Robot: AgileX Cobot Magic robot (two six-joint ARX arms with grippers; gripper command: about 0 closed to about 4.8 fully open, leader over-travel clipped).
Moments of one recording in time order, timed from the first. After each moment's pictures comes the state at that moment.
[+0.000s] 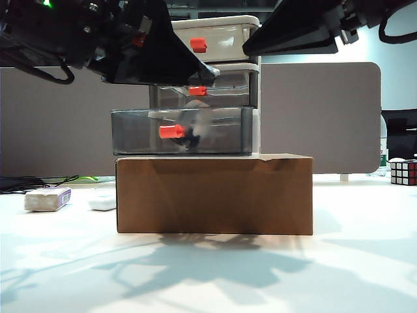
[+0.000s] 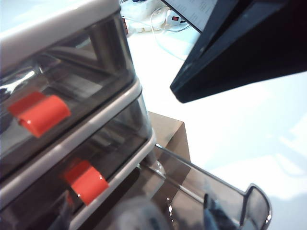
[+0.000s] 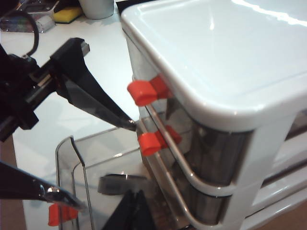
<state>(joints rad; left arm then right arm) -0.74 1.14 0.51 0.41 0.24 0.30 0.54 1.04 0.62 0.11 -0.42 -0.10</state>
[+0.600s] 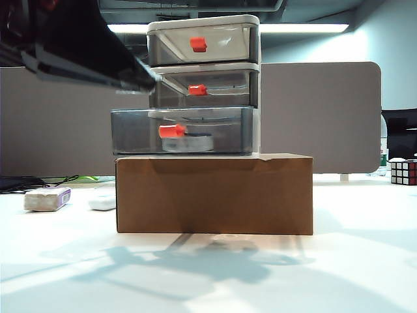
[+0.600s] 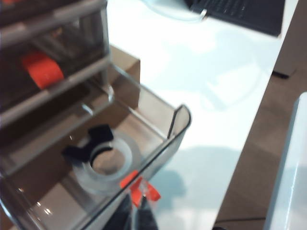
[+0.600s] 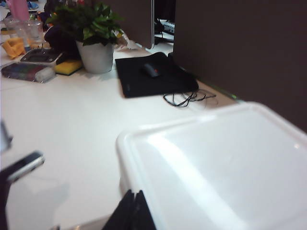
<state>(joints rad) -0.74 0.88 0.51 -0.08 0.31 0.08 0.54 1.09 0.80 0.17 -0.42 -0.10</state>
